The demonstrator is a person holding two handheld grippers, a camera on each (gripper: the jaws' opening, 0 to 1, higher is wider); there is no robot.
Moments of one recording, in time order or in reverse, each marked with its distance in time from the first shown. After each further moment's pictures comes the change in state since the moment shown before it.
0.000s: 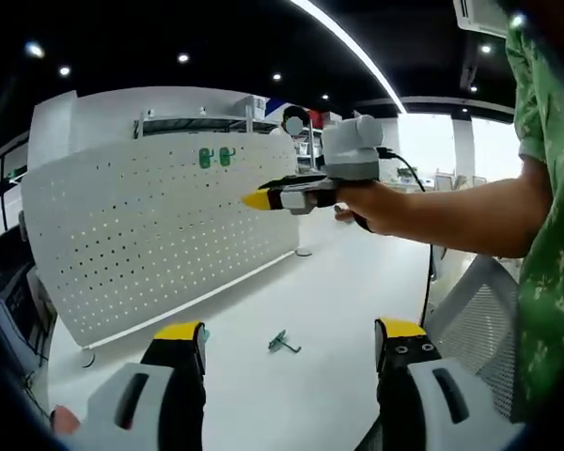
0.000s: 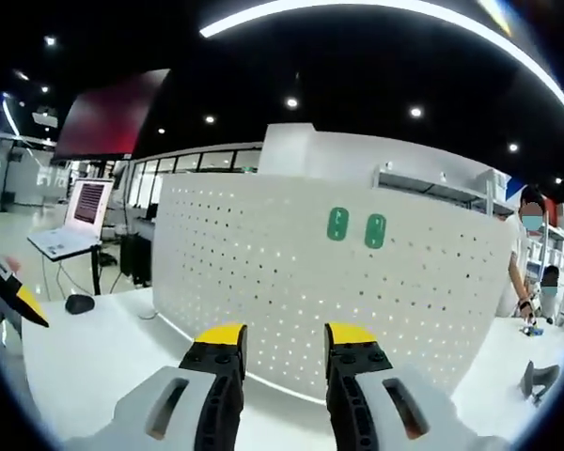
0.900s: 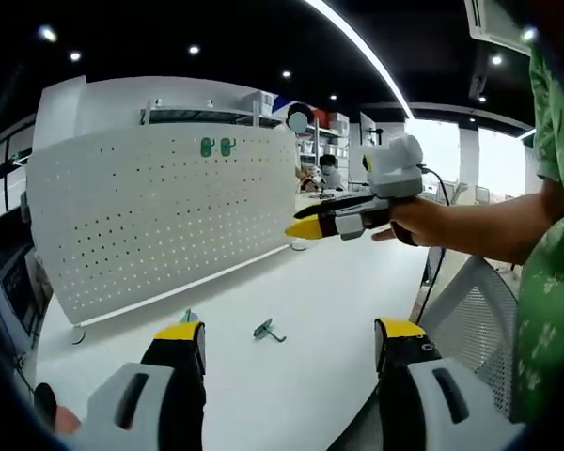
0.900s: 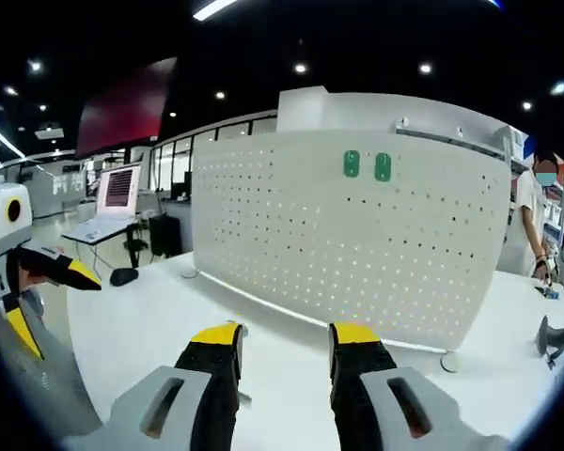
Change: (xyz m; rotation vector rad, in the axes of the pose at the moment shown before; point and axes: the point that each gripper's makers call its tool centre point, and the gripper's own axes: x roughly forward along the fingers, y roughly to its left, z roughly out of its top) left arm -0.006 -0.015 -0.016 -0.058 0.017 0.004; right arm -0.073 0.033 -0.057 0.075 0.159 0.123
